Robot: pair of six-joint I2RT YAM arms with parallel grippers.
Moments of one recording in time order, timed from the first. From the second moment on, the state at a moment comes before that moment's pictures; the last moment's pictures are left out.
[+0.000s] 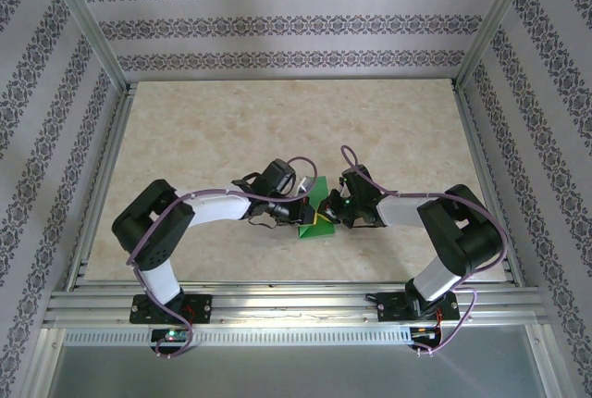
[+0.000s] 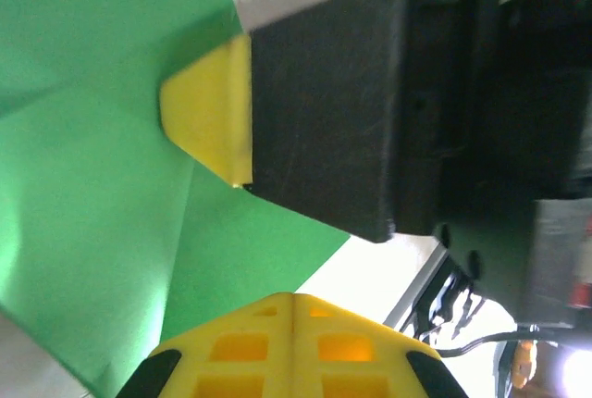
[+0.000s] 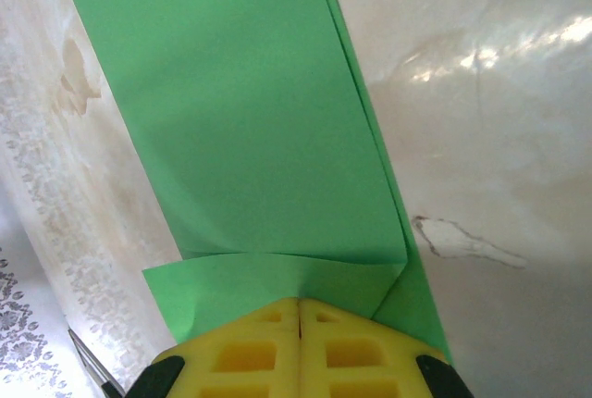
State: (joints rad) left arm -0.74 1.77 0.93 -0.08 0.61 -0.75; right arm 0.49 1.61 0.57 0.09 -0.48 1.05
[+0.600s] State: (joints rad) left arm -0.75 1.84 0.94 -0.08 0.58 -0.74; right arm 0.48 1.61 0.57 0.10 -0.49 1.05
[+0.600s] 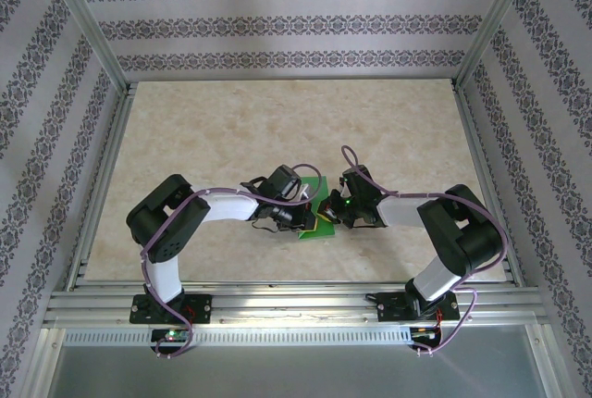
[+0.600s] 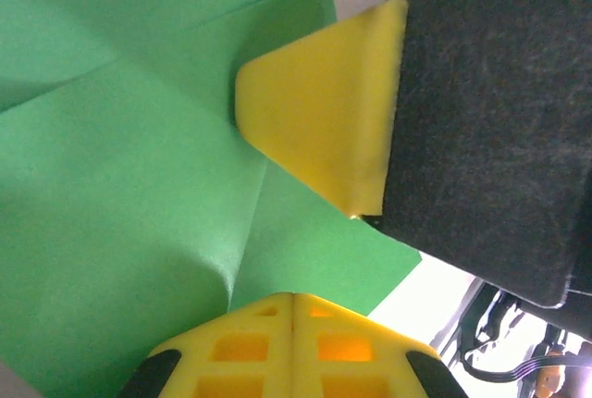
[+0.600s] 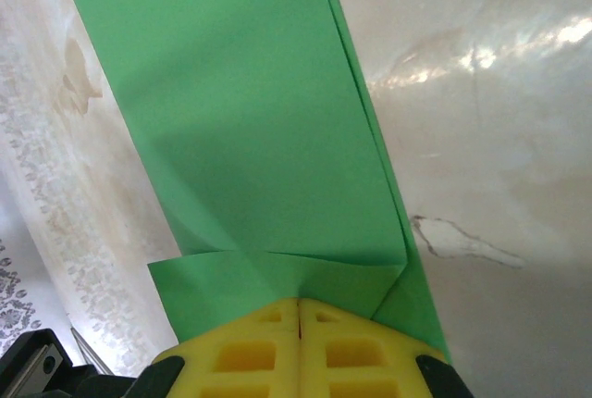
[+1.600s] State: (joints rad) left arm -0.75 1.64 0.66 0.03 0.59 -0.79; right arm 0.47 1.61 0.56 0.11 -0.50 1.04
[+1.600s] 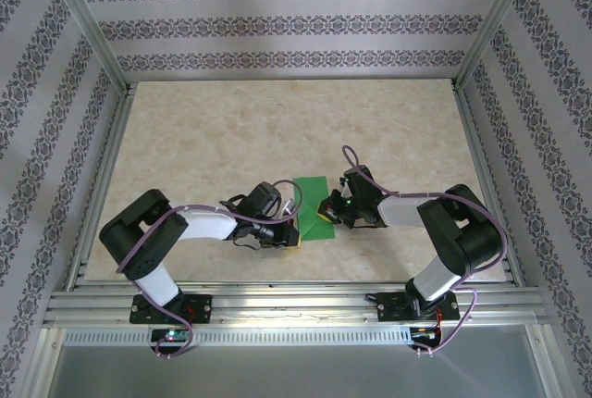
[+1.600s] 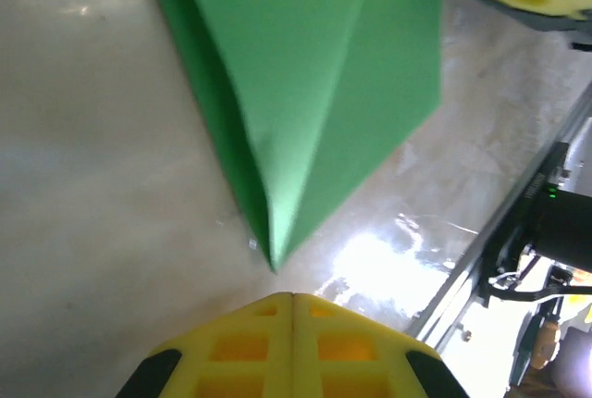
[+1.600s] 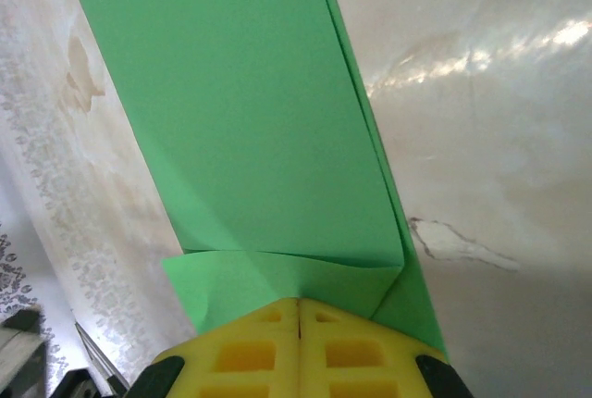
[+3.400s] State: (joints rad) left arm -0.74 1.81 0.81 0.07 0.55 -0.70; right arm 0.46 1.66 0.62 0.07 -0.55 0.98
